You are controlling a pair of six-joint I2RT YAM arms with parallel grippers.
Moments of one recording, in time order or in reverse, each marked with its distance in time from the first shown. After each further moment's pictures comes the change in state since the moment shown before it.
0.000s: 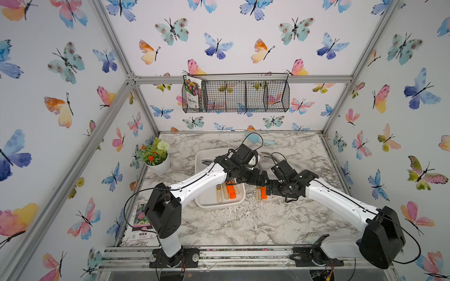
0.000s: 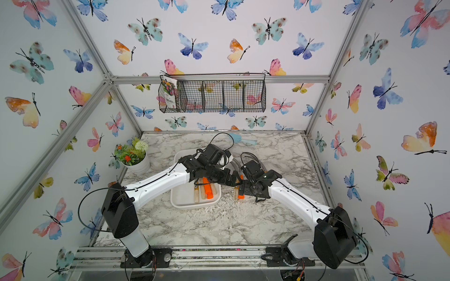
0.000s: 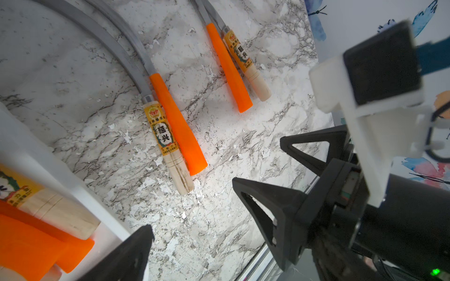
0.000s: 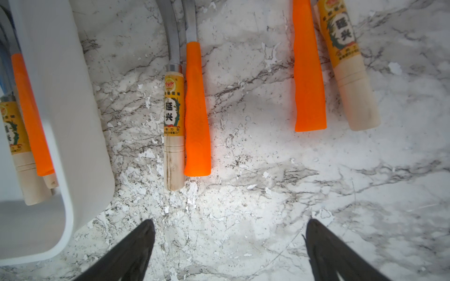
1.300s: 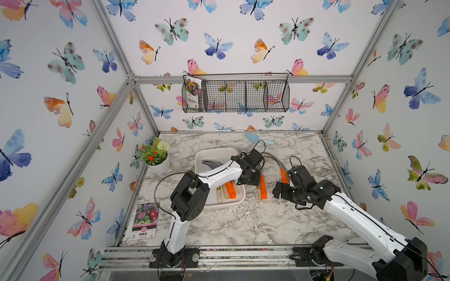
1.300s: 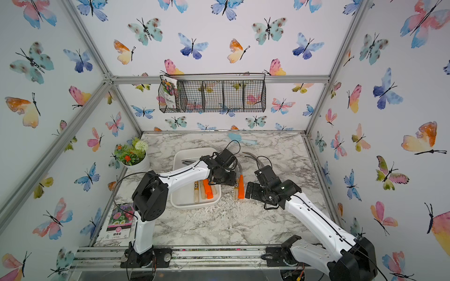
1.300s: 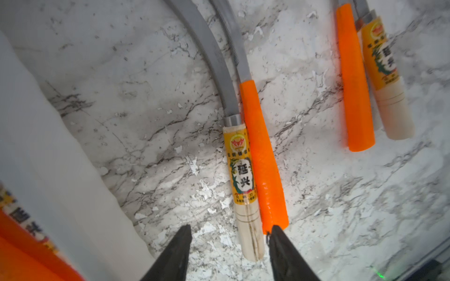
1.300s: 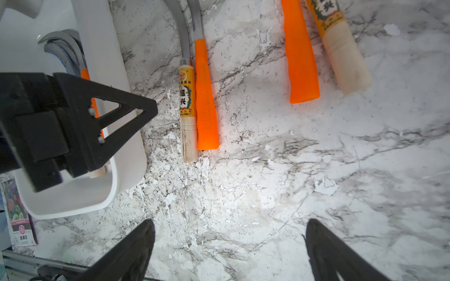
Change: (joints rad) left arm -0.020 0.308 0.145 -0.077 -0.234 -0.029; right arm -0.081 -0.262 -0.098 -0.026 -0.101 0.060
